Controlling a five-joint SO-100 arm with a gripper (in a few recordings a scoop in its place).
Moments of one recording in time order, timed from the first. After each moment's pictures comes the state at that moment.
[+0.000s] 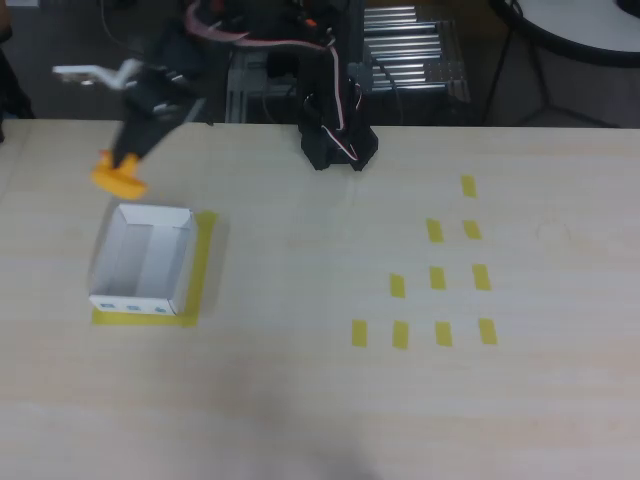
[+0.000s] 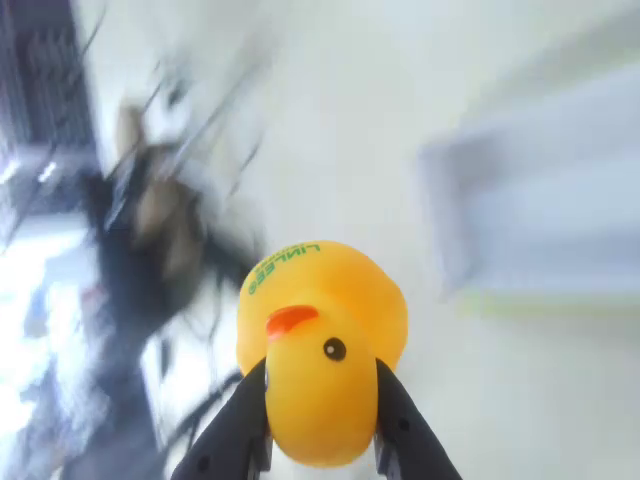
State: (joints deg) arm 49.7 94.5 65.4 67.9 -21.1
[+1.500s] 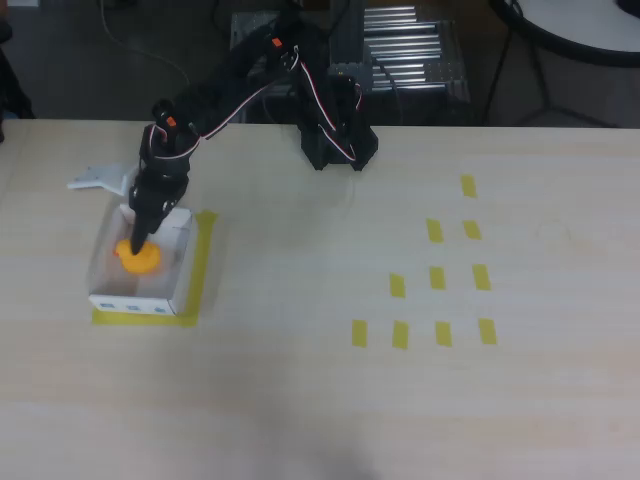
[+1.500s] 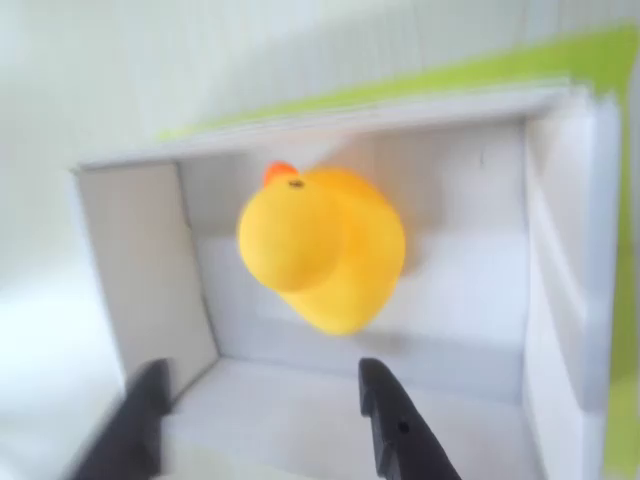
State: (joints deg) arm 50.9 80.0 91.6 49.7 -38.4
